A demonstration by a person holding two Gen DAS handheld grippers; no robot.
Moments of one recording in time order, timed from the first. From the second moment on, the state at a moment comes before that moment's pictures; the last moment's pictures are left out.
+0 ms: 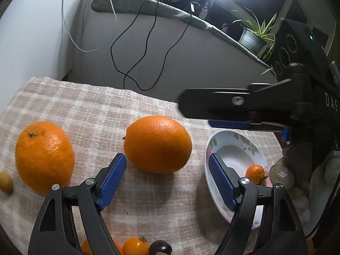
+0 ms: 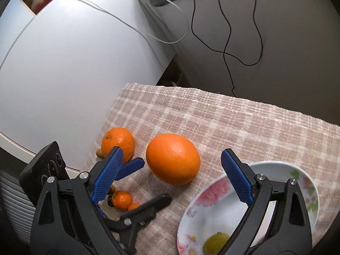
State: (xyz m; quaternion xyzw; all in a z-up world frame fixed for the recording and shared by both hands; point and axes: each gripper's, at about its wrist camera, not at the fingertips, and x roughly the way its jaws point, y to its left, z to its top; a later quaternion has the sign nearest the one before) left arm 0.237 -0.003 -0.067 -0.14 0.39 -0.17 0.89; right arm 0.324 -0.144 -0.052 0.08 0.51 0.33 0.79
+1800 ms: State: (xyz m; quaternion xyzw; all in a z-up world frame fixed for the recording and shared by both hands) left arm 0.232 -0.046 -0.038 -0.17 0.38 -0.20 0.89; right arm 0.299 -0.182 -0.033 0.02 0.51 0.32 0.80
